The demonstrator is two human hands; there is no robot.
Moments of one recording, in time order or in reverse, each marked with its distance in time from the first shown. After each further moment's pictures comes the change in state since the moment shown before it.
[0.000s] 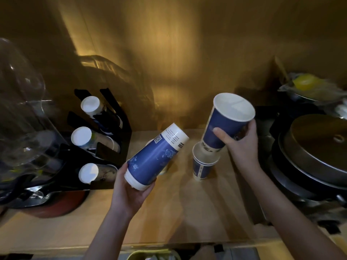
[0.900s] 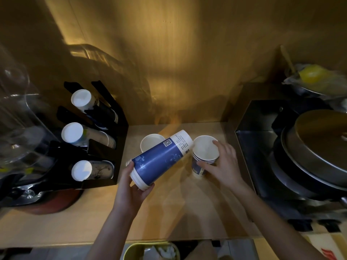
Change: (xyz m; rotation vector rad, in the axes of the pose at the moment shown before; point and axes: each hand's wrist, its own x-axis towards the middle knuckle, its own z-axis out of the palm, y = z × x) left_hand 0.004 -0.019 0.011 0.187 0.084 0.101; right_hand -0.021 0.092 -0.001 -0.752 -0.325 0.055
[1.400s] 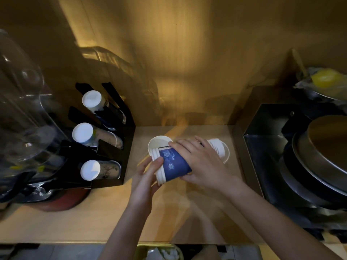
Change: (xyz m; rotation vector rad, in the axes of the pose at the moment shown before) left_hand -0.010 0.009 0.027 0.255 -0.033 0.173; right_hand 0.001 -0.094 -0.002 -0.404 -0.129 -0.776
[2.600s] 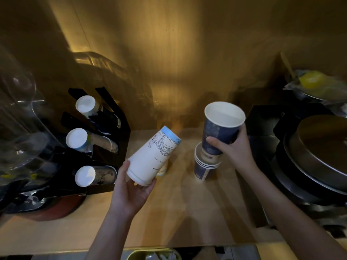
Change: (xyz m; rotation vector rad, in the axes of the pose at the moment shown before) left_hand 0.023 0.002 -0.031 -0.559 0.014 -0.322; right_hand -0.024 0.061 -0.022 0.948 0.482 0.771
